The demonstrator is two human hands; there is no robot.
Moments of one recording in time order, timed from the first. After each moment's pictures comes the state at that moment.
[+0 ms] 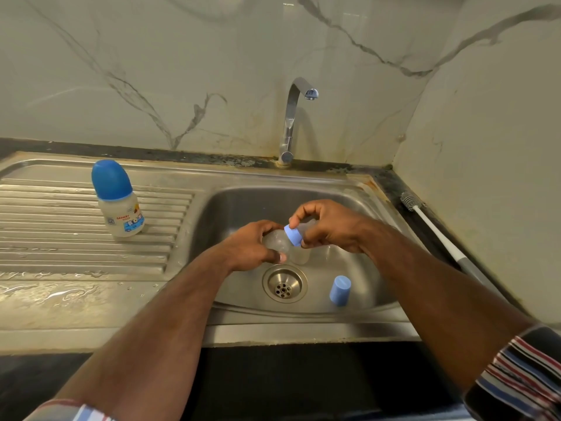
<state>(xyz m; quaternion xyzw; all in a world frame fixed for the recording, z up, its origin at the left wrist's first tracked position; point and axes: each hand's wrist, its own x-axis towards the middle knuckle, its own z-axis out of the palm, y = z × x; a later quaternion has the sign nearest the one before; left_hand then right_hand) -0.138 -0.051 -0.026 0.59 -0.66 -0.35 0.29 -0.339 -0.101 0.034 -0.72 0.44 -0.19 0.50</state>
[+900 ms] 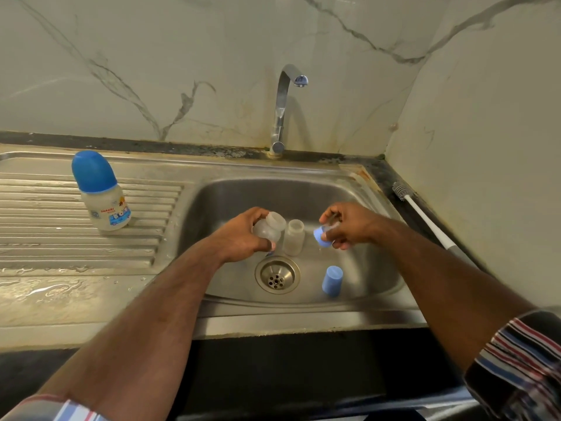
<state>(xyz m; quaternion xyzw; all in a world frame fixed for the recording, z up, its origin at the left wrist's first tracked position) -0.143 -0.047 -0.025 0.61 -0.64 -0.36 0.30 -0.399 -0.135 0.003 -0.70 0.57 -0.12 0.40</state>
